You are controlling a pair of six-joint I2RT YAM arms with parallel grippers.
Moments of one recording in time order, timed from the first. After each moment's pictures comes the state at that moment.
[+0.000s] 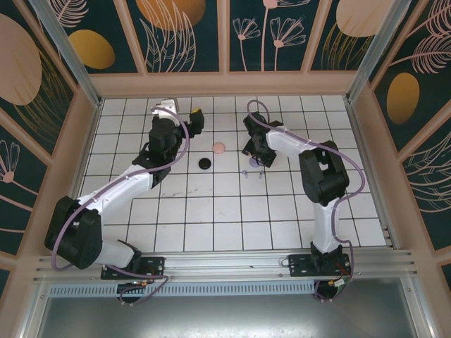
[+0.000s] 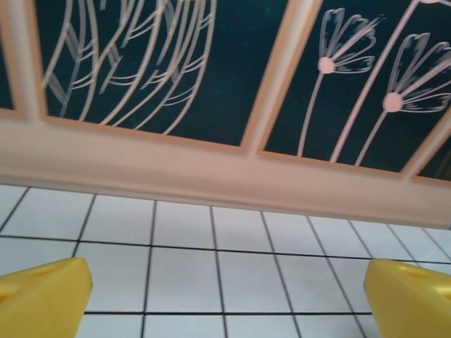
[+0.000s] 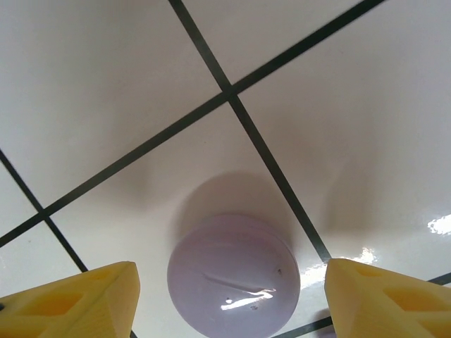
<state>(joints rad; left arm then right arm) -0.51 1.41 0.91 0.36 -0.35 -0.34 0.50 2.04 1.49 -0.76 0.09 0.99</state>
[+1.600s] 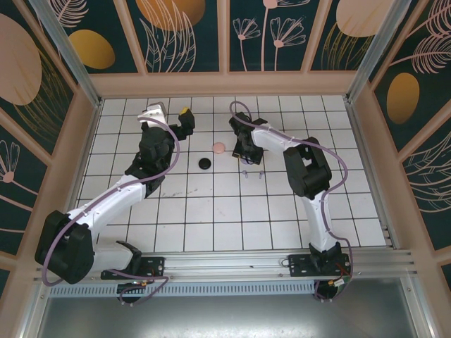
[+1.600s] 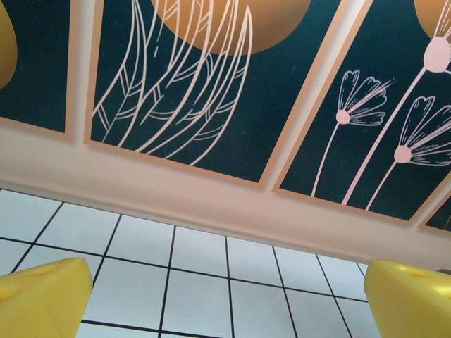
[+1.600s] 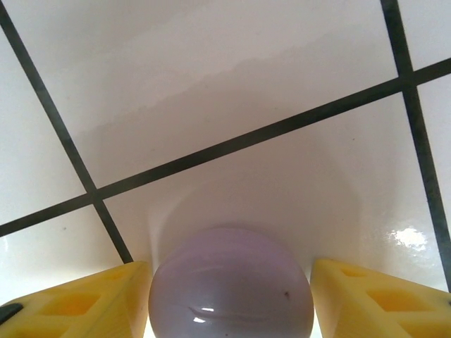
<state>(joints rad) -0.50 1.30 0.83 0.43 -0.42 -0.37 0.56 2.21 1.69 -0.84 0.10 0.86</state>
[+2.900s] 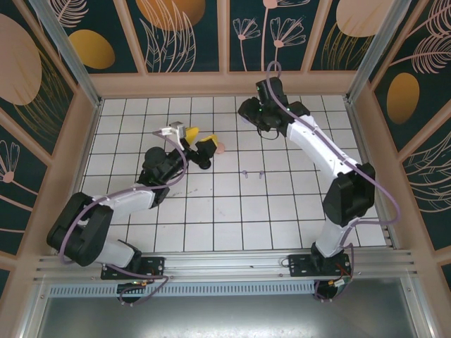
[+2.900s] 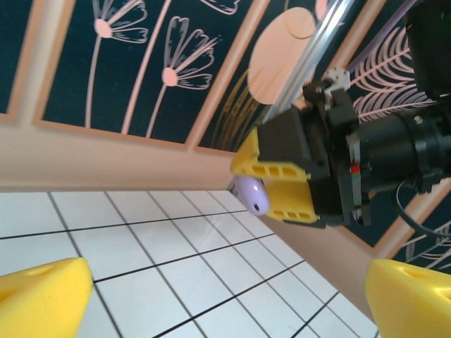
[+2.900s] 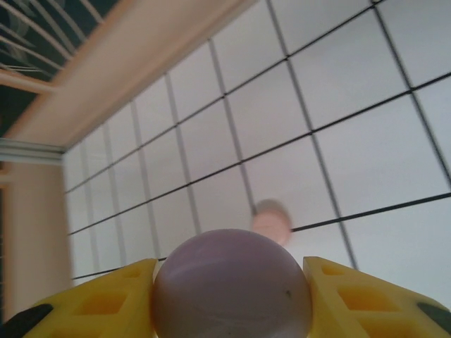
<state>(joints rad) -0.50 1.45 0.59 1.01 0.28 -0.54 0.49 1.74 1.67 -0.64 -0.06 0.91</state>
